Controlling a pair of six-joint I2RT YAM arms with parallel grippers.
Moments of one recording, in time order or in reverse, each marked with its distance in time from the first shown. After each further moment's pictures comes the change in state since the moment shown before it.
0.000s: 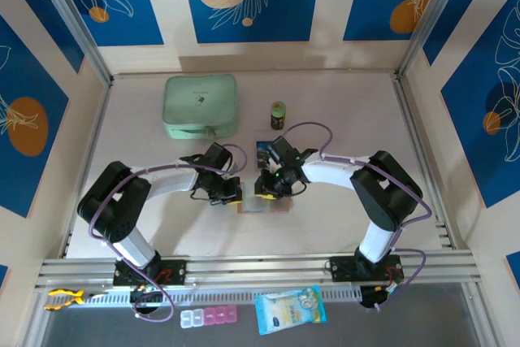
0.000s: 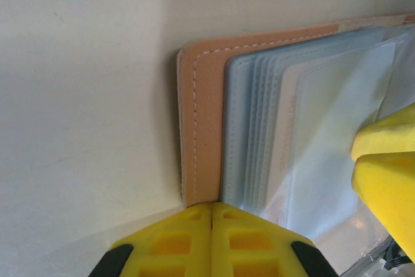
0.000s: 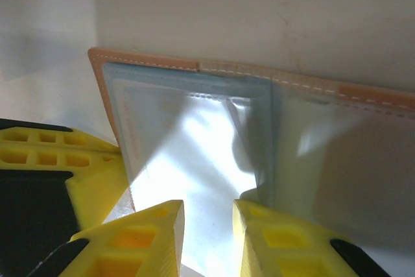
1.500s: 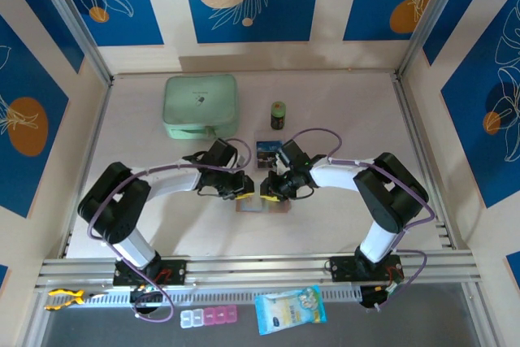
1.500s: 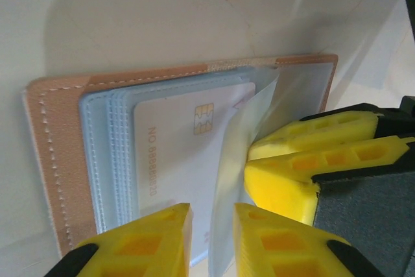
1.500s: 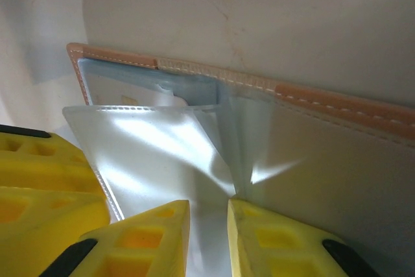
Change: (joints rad) left arm -0.039 -0.002 0.035 0.121 0.051 -0.138; right arm -0.050 -0.034 -0.120 0.140 -0.073 0.024
